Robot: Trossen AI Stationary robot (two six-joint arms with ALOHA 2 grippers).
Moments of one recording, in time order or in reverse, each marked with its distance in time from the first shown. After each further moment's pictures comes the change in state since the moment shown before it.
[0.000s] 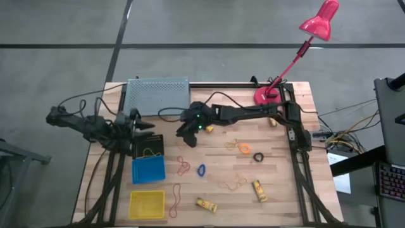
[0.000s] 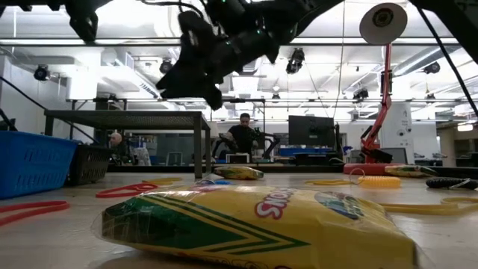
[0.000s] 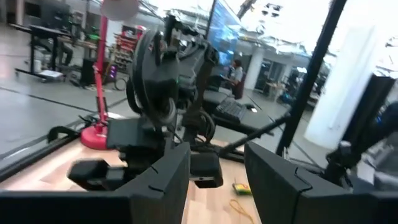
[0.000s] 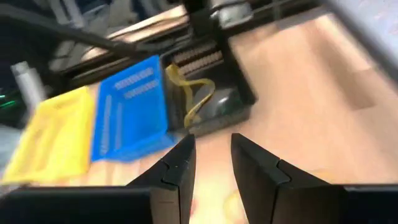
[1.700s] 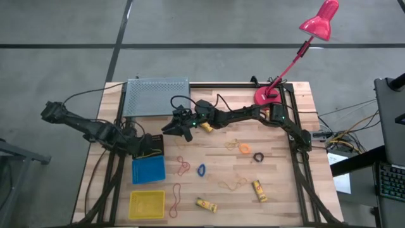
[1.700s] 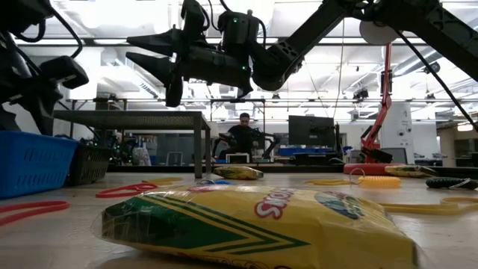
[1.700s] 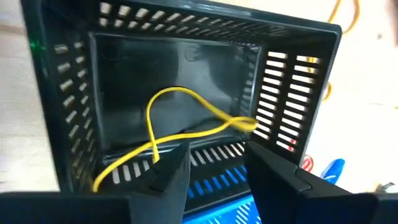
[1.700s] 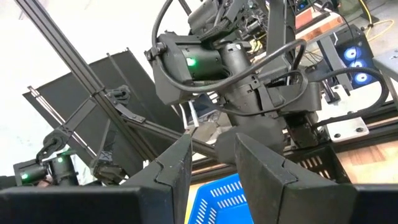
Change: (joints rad) left arm 0.001 0.276 -0.012 -0.930 0.213 -1.897; right arm -0.056 0.220 0.000 0.887 -0.335 0.374
